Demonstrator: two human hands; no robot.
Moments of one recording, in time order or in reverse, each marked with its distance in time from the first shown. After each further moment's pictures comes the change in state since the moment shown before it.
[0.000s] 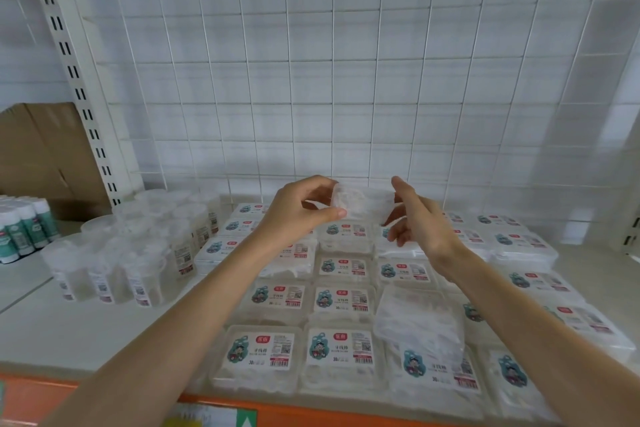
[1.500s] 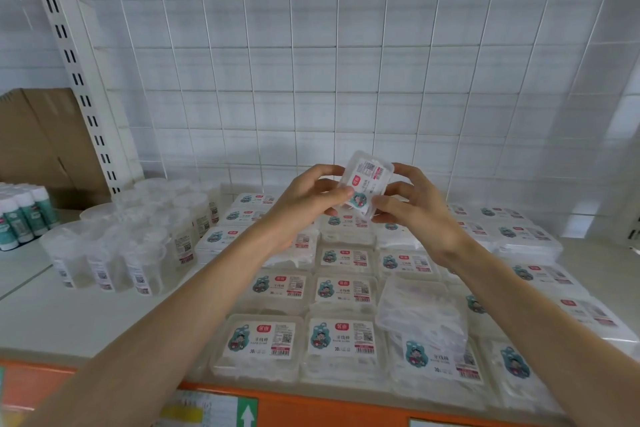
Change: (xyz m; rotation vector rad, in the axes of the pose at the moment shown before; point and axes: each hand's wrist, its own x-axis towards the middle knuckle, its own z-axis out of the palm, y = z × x) left_hand -0.002 0.012 0.009 -0.300 -0.060 -0.213; right_hand -0.003 -0.003 0.003 0.135 -0.175 -0.170
